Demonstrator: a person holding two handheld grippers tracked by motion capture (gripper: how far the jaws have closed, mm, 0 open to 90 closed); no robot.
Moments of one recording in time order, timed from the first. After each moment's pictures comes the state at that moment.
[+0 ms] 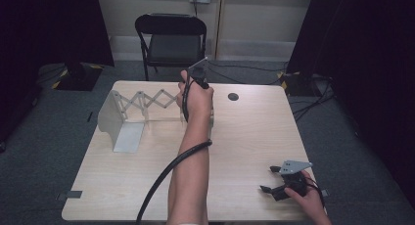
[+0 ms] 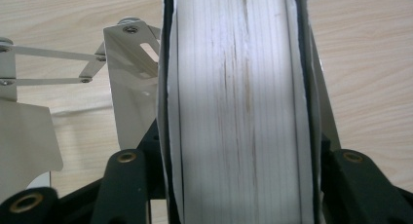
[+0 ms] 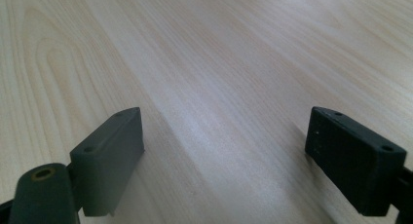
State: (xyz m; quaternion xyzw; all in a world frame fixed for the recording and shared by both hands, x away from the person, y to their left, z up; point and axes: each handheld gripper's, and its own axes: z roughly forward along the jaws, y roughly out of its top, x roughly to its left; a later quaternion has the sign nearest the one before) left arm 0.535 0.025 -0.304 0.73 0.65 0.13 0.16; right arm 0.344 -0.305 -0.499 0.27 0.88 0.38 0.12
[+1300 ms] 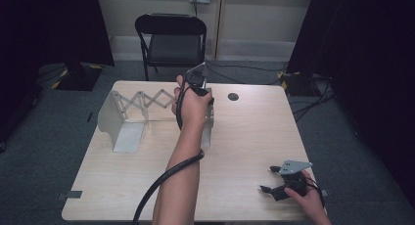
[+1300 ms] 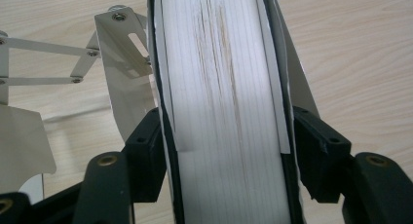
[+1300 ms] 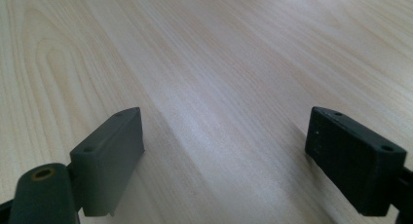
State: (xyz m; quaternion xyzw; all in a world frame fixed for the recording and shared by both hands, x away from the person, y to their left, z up) left arm 0.506 0.032 -0.301 0.75 0.61 0.13 0.20; right arm 0.344 -0.305 -0.499 0.27 0.88 0.38 0.12
